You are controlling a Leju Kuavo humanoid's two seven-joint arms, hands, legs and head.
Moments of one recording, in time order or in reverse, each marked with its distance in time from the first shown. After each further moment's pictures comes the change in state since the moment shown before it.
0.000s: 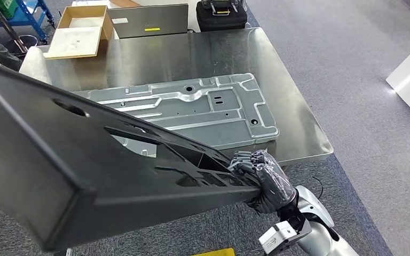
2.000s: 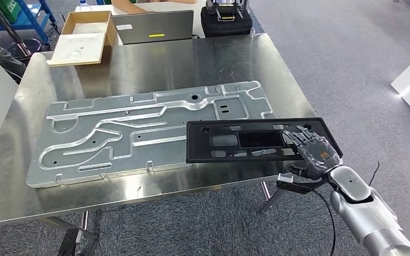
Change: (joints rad) left arm -0.077 -0.001 0.017 -0.009 -0.211 -0.017 -0.015; right arm -0.276 -0.144 -0.126 0.977 0.773 -0.401 0.119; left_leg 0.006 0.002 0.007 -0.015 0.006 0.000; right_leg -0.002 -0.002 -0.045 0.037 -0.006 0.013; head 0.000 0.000
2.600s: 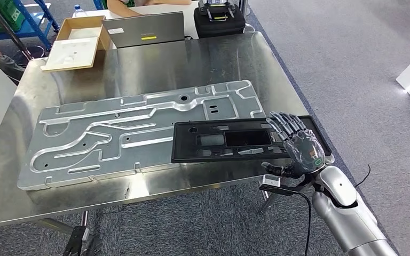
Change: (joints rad) left arm -0.015 -0.008 -0.004 -0.003 -0.036 0.004 0.029; right arm 0.108 0.092 -0.061 -0.370 -0.155 -0.031 -0.094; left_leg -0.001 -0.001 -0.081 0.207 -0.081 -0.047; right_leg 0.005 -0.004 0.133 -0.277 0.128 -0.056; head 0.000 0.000
